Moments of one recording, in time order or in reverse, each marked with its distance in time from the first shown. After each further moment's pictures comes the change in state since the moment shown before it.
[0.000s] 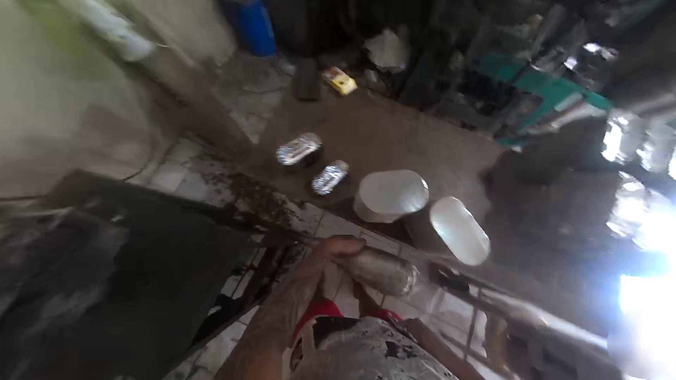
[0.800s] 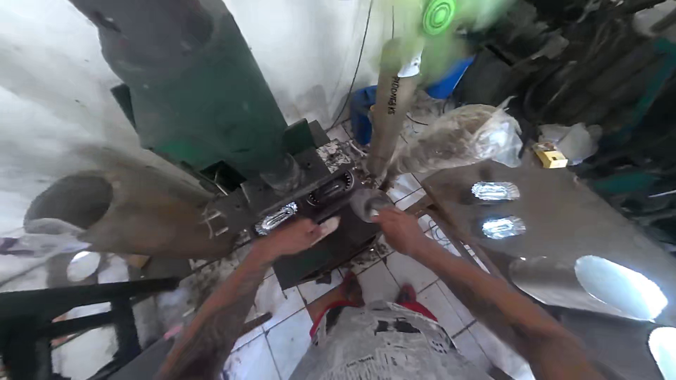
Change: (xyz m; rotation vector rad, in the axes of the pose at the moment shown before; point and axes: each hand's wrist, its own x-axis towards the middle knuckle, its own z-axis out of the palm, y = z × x) left_hand -0.393 -0.345 0.054 -0.167 0.854 -0.221; right_hand 0.223 -0.451 0.015 -0.582 0.342 -1.267
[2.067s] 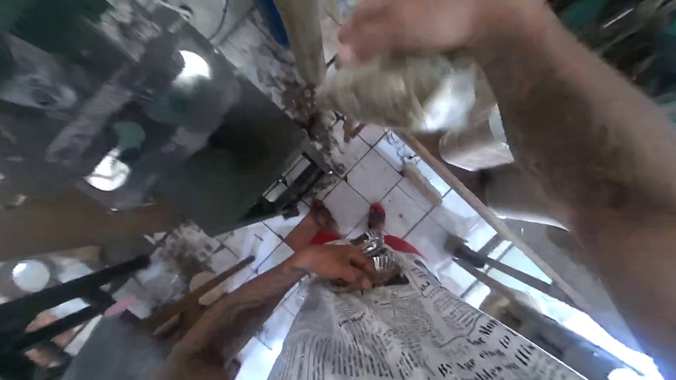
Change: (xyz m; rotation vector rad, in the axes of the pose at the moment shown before) left_hand -0.018 0.223 0.217 -0.777 -1.063 0.588; right_hand -0.047 0.052 -0.224 0.279 -0.420 0.418
